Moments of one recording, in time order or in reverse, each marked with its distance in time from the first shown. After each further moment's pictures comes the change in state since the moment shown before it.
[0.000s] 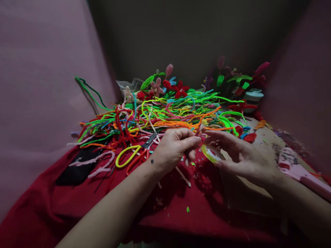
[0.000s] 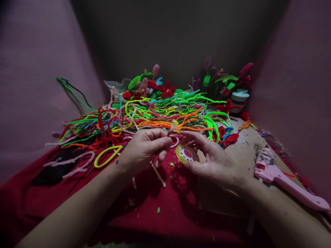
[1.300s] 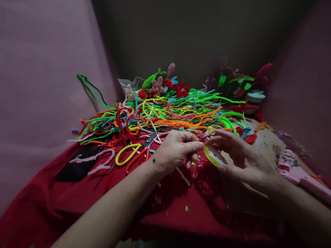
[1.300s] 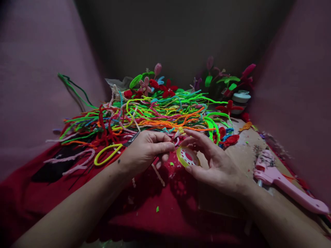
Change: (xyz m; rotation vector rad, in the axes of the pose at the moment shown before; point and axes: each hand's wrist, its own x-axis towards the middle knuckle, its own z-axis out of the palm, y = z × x) left_hand -0.001 -0.002 0.004 -0.003 -0.036 -0.065; right_hand -0.008 0.000 0.002 0.006 -0.008 -0.091
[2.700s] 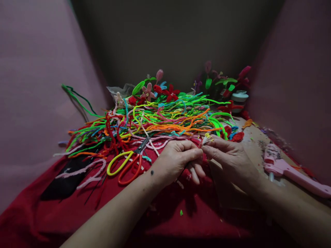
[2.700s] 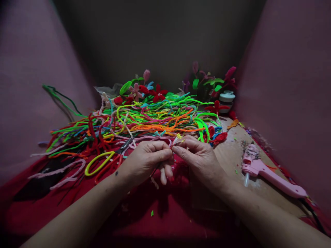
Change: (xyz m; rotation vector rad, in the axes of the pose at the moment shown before) left_hand 0.001 -0.007 0.017 -0.132 -0.194 -0.075; right_hand 0.011 -0.012 0.016 0.088 0.266 0.162
